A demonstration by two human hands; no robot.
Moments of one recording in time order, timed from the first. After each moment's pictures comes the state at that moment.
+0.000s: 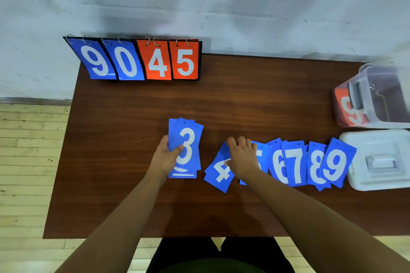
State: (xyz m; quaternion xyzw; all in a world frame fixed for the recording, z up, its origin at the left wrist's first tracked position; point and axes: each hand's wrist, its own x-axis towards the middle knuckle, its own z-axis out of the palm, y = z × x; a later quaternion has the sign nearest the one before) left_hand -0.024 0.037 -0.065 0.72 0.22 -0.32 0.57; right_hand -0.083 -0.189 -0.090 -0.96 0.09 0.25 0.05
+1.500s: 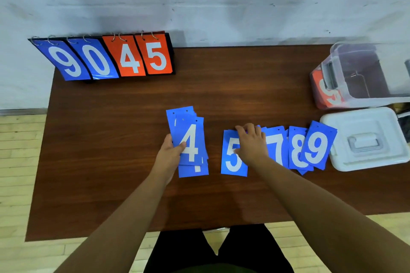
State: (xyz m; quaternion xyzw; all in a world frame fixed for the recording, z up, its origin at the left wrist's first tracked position) left_hand -0.063 -0.035 -0.064 0.68 0.24 -0.33 0.61; right_hand -0.114 -0.272 -0.084 -0.96 0.15 0.24 0.07
